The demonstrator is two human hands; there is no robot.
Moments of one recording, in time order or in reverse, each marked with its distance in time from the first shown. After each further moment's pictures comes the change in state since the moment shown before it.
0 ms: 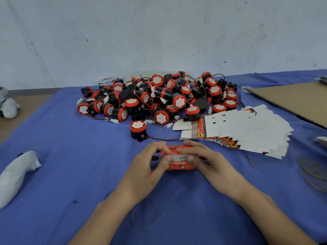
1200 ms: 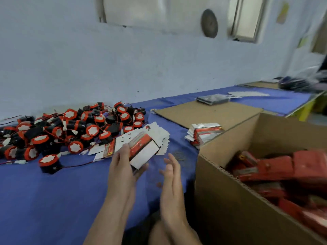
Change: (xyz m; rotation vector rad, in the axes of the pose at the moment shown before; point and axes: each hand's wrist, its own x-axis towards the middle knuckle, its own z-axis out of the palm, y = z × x) left_hand -0.017 0.182 0.131 -0.955 0.144 -0.344; right_hand -0.149 -0.063 -0.024 0.291 0.956 0.255
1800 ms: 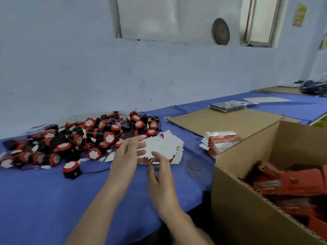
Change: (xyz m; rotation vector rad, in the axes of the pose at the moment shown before) left_hand 0.027 0.043 -0.006 0.466 -0.097 0.221; right_hand 0.032 -0.008 0.039 -0.230 -0.205 -0.187
